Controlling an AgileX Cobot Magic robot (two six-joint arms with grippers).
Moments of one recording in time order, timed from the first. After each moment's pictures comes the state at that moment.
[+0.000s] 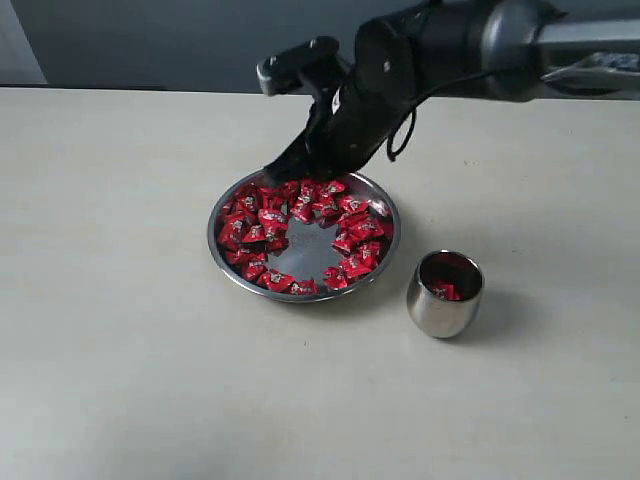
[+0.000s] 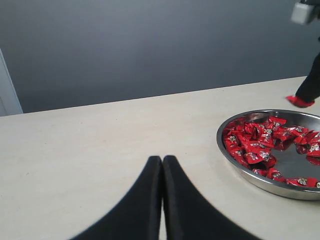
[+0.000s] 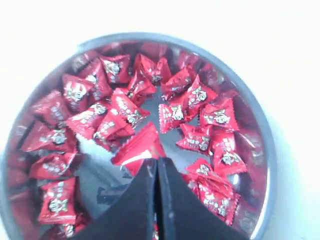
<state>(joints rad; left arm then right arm) -0.06 0.00 0.00 -0.05 0.18 0.07 0.62 1.96 -1.46 0.02 0.61 -0.08</state>
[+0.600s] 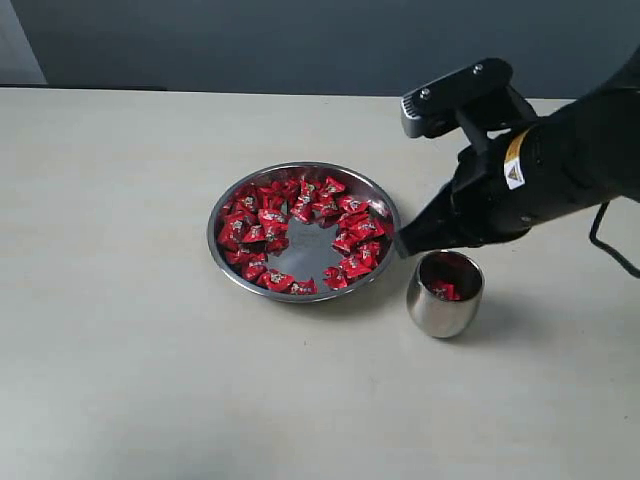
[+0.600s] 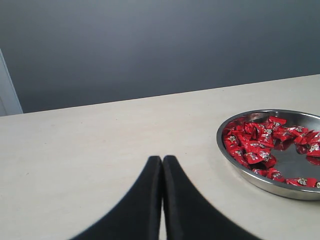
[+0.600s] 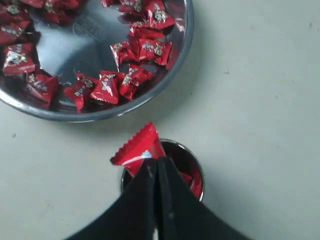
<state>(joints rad) -0.06 0.00 0.00 -0.05 0.18 0.07 0.62 1.41 -0.88 -0.23 0.60 0.23</state>
